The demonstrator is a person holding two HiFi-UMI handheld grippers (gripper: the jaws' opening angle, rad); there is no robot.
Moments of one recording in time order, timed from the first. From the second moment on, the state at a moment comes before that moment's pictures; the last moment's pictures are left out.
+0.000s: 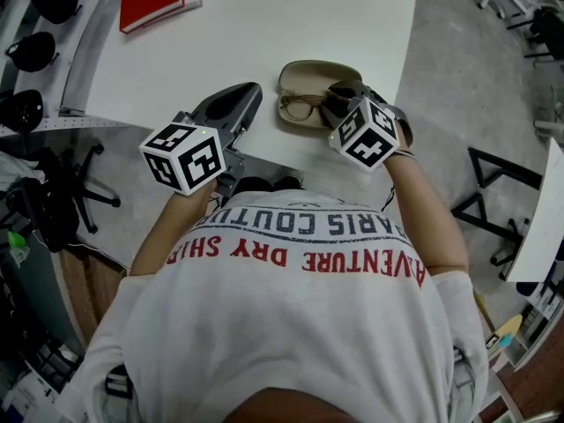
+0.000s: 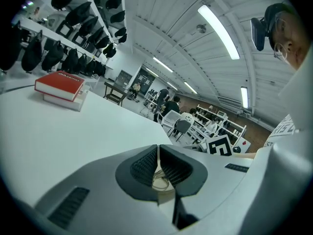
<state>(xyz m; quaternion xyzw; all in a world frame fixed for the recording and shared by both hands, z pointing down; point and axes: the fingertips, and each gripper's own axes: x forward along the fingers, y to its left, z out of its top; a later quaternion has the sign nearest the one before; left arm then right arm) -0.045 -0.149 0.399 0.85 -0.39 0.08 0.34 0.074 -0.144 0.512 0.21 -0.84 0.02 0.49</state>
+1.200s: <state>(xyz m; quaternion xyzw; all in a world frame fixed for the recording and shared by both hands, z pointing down) 0.043 -0.116 0.298 0.94 -0.23 0.03 0.26 0.123 -0.095 0.284 0.39 -0.91 0.15 -0.03</state>
